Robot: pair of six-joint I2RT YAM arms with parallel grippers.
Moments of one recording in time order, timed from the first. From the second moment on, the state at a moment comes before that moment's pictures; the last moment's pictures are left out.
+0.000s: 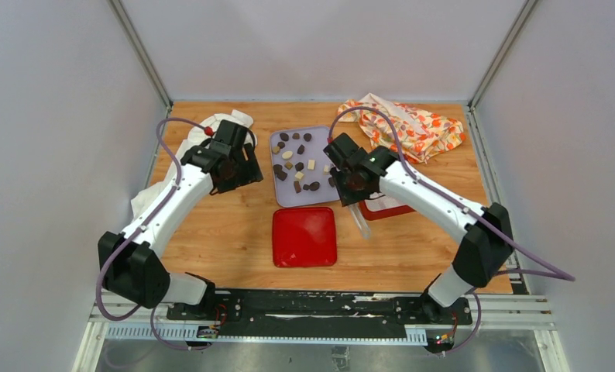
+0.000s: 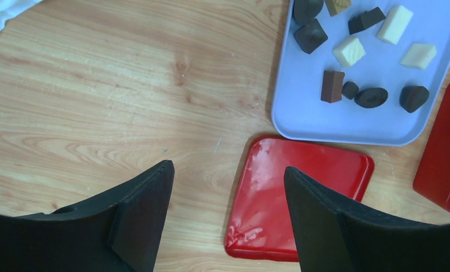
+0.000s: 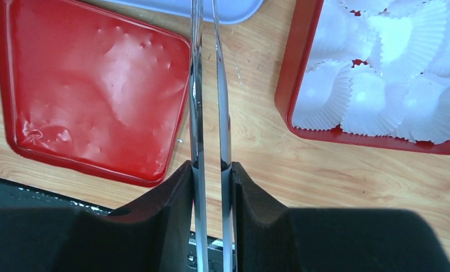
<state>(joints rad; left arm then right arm) -0.37 1.36 1.21 -0.86 -0.20 -0.66 0.78 1.53 1.38 -0.96 0.18 0.35</state>
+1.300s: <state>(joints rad) -0.34 1.61 1.34 -0.81 -0.05 -0.56 0.73 1.87 1.53 -1.09 0.15 0.38</state>
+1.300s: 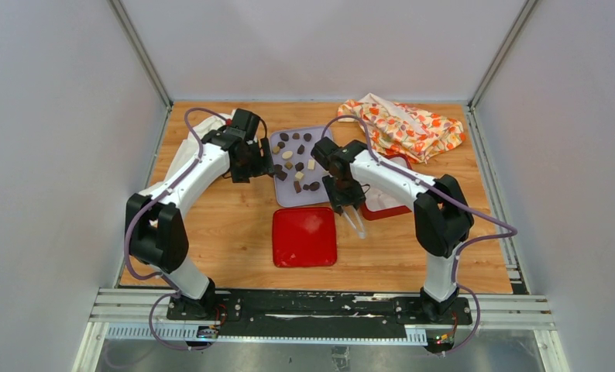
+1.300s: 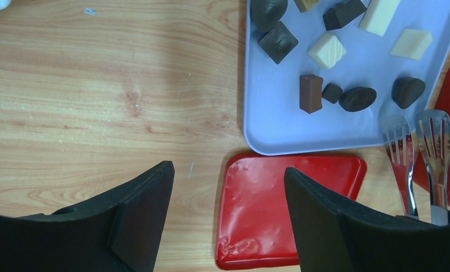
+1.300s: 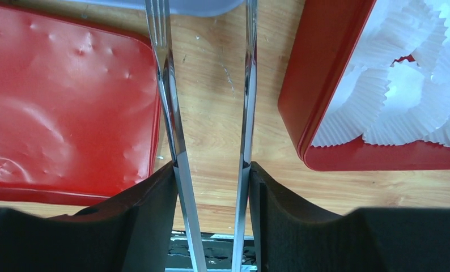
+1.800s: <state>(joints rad) -0.32 1.63 1.40 -0.81 -0.03 -0.55 0.70 1.94 1.56 -1.06 0.12 0.38</state>
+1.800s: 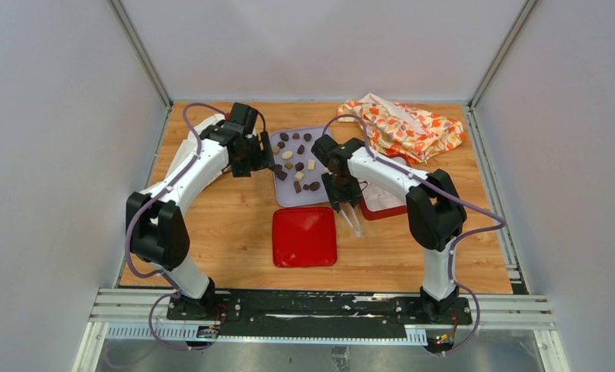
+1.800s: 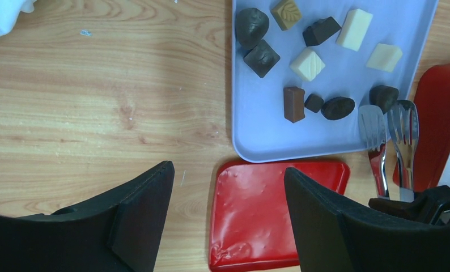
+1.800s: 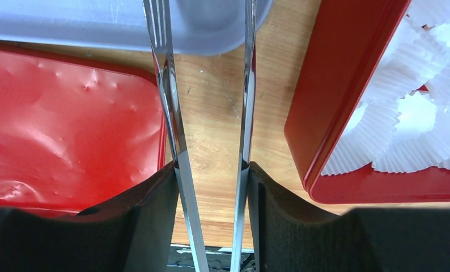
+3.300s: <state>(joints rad) -0.31 1.63 1.40 -0.81 -0.08 -0.57 0.67 1.87 1.62 -1.04 0.06 0.30</state>
